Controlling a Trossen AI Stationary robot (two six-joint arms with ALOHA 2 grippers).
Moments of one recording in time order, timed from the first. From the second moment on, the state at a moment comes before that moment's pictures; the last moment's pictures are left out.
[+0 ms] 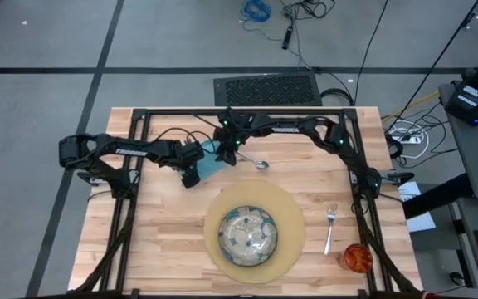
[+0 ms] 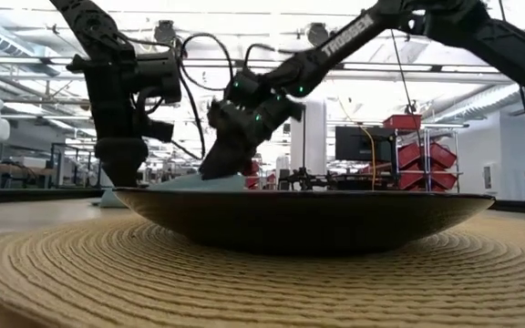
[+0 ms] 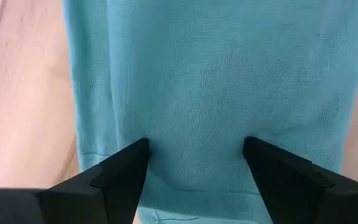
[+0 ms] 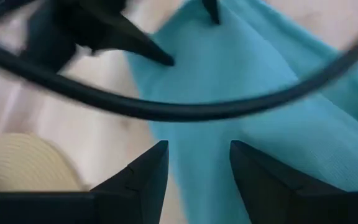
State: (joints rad) left arm 0.32 1.45 0.67 -0.55 -0.16 -0.14; right arm -0.40 2.33 1.81 -0.37 -0.56 -0.10
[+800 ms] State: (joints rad) left arm 0.26 1.31 0.64 -0.64 -0.23 -0.18; right arm -0.48 2.00 1.81 -0.61 -0.50 -0.22
